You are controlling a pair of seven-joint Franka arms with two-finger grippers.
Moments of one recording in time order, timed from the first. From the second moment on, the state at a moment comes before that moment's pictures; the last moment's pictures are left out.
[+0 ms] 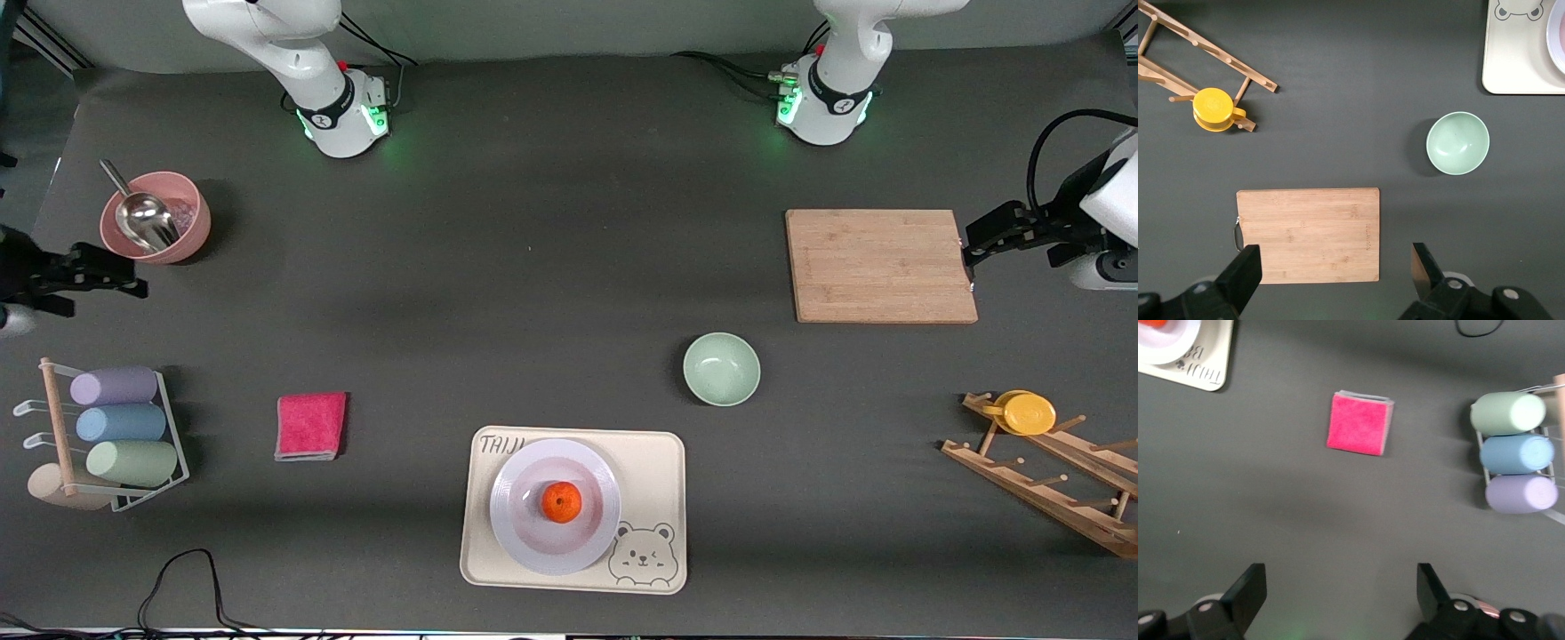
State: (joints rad) left arm -0.02 0.04 -0.03 -1.52 -0.02 1.54 -0.03; right arm 0.03 0.14 -0.08 -1.44 0.06 1.50 -0.26
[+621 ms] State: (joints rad) left arm -0.02 0.04 -0.03 -1.52 -0.02 1.54 -0.03; right arm 0.04 0.02 -0.08 -1.59 0.05 1.52 -0.23
